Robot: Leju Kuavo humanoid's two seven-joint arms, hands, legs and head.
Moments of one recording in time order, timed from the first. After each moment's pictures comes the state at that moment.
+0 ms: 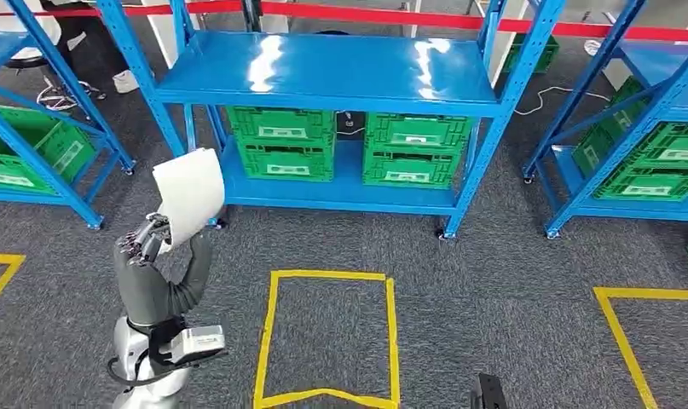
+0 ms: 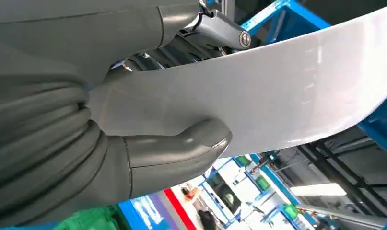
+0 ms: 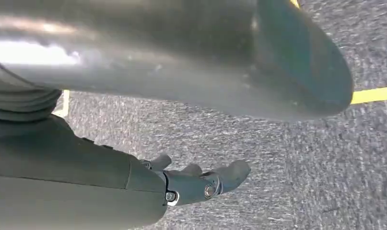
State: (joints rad) left arm -0.16 -0.15 -0.30 -1.48 -0.62 0.70 -0.70; right arm -0.05 0.14 -0.46 -0.17 0.21 -0.07 -0.25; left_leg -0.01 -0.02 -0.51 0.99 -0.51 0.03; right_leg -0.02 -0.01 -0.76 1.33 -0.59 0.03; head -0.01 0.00
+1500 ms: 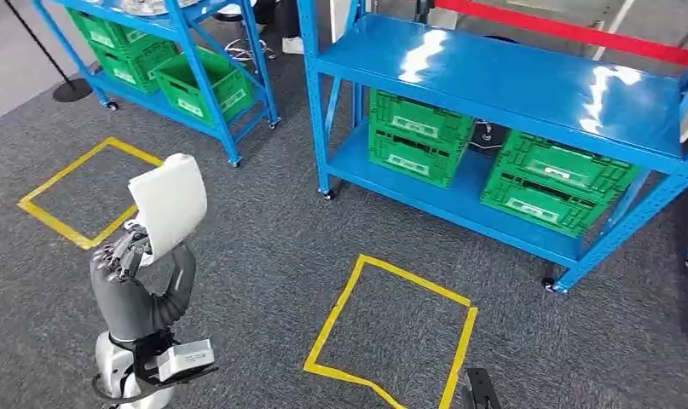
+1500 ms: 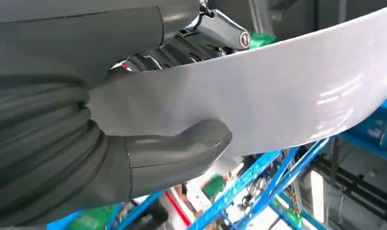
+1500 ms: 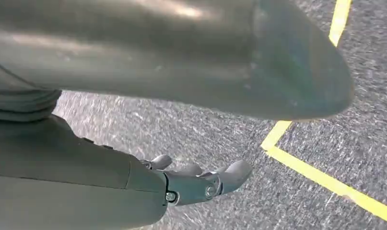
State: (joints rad) left arm -0.11 -0.15 -0.26 -1.57 -0.64 0.70 -0.69; right arm -0.05 0.15 -0.42 -0.17 0.32 -0.05 -0.25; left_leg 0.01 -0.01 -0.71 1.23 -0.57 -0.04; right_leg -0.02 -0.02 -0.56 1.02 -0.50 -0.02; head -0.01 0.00
